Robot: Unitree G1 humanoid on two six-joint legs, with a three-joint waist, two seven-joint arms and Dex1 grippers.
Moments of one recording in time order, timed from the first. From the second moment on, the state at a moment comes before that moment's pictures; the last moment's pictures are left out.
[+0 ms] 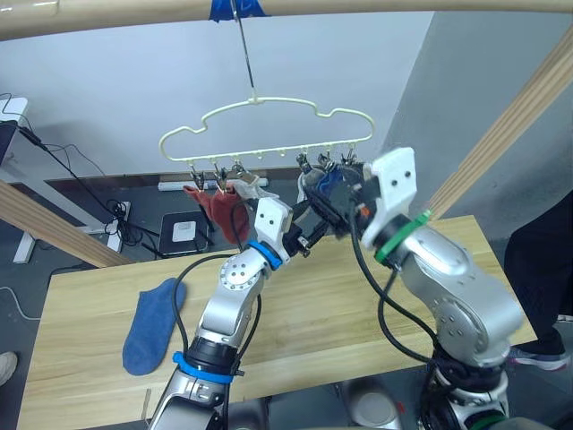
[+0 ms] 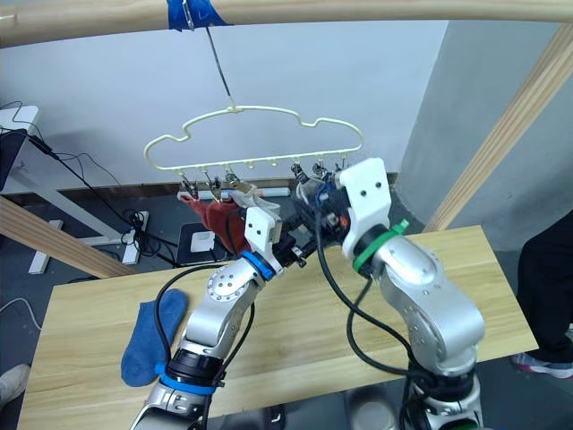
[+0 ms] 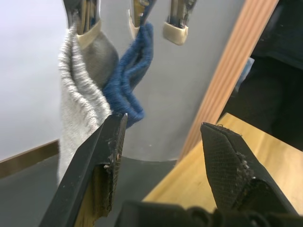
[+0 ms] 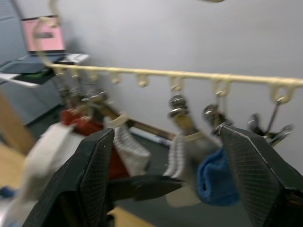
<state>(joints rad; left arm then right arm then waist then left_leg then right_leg) -0.35 0.14 -0.17 0.00 -0.14 0.09 -0.53 -0.42 -0.14 0.09 -0.82 0.34 1.04 0.27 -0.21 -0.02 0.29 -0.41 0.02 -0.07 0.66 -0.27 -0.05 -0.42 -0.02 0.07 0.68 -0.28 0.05</state>
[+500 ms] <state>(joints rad) -0.26 0.56 0.02 -0.35 -0.57 0.39 -0.90 -0.37 -0.26 0.07 -0.75 0.23 0.90 0.19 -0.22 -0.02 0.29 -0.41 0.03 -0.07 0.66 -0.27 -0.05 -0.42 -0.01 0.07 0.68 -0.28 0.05</state>
